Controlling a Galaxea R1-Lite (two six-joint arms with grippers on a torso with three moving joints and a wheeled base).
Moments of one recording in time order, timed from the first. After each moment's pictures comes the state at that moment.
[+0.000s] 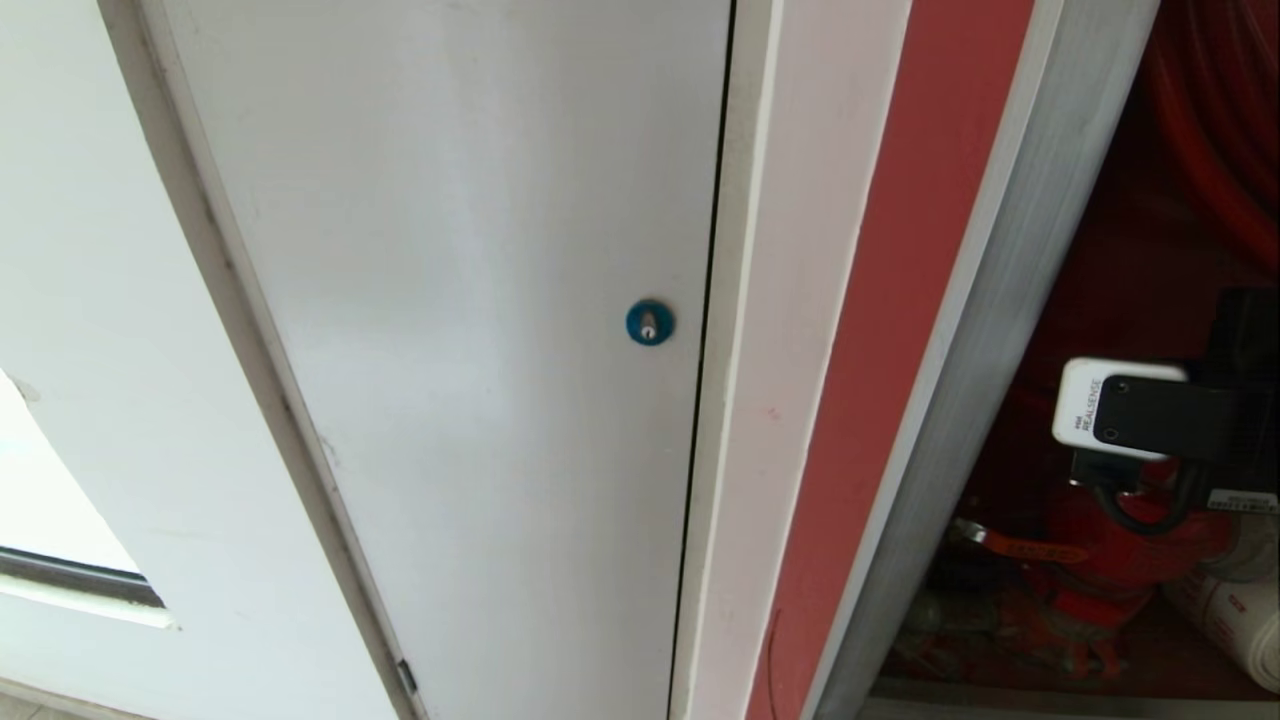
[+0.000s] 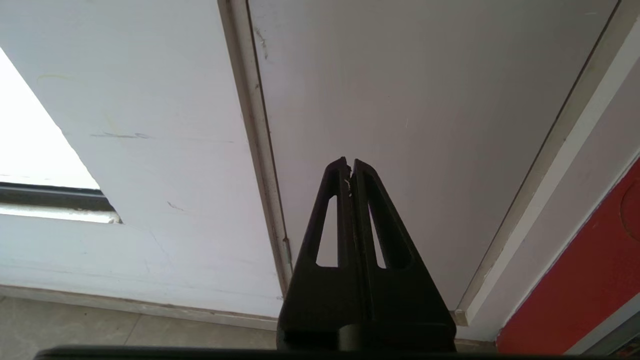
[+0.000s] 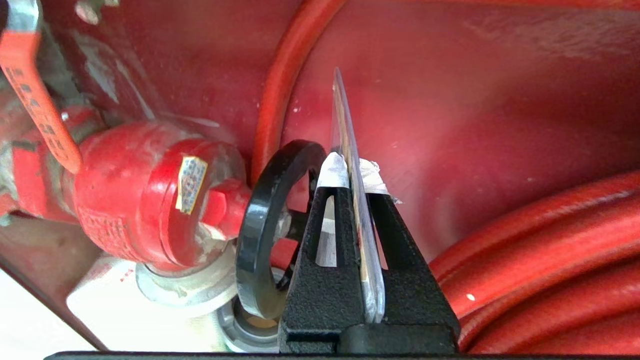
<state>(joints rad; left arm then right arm) -0.01 0.00 0.00 0.02 -0.01 0.01 0.40 1.22 -0.99 0.13 -0.57 -1.36</state>
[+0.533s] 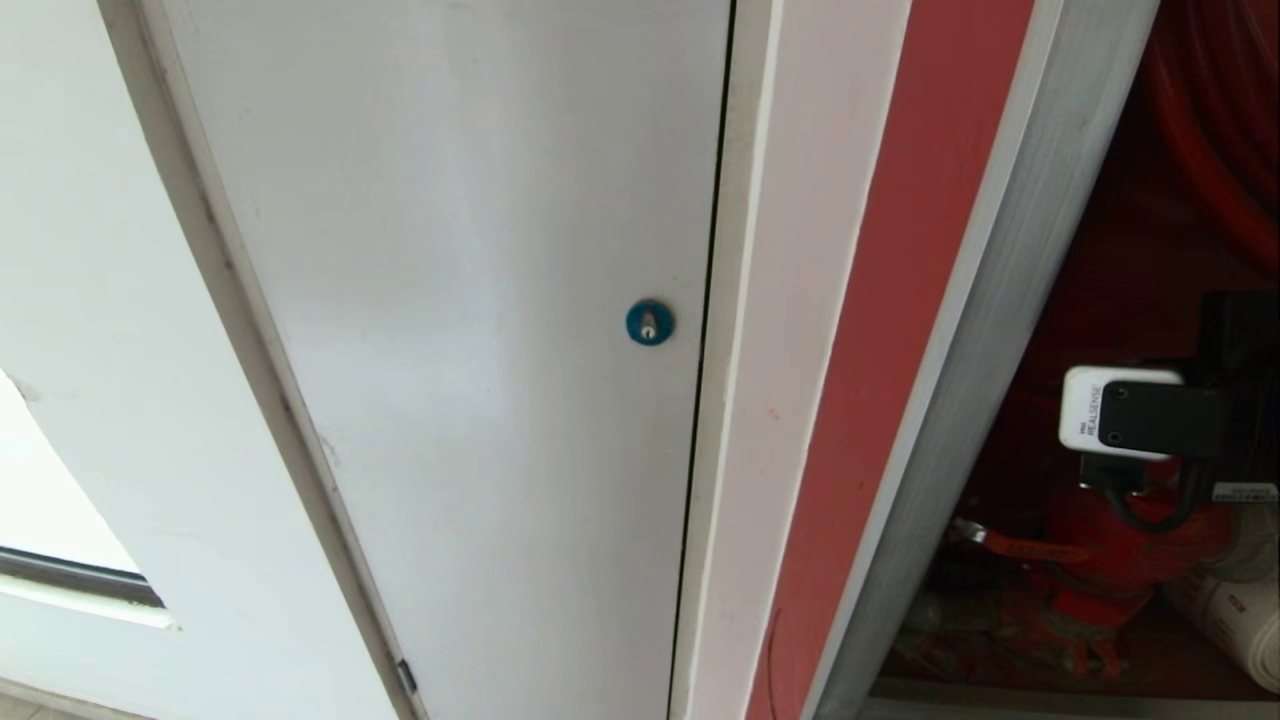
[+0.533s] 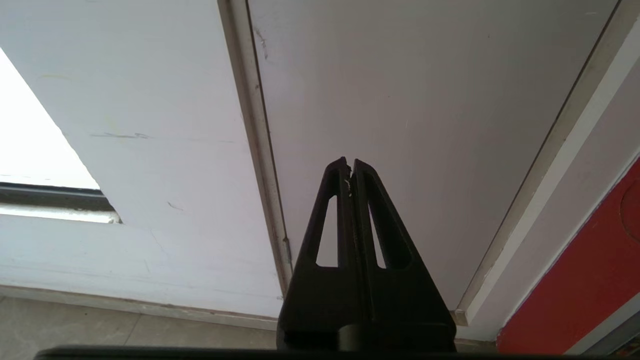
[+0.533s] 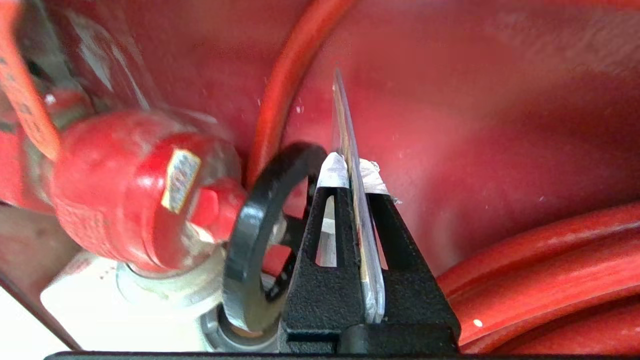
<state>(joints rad) -0.01 0.00 0.00 0.02 -0.01 0.01 0.30 1.24 -1.00 0.12 -0.45 -1.45</state>
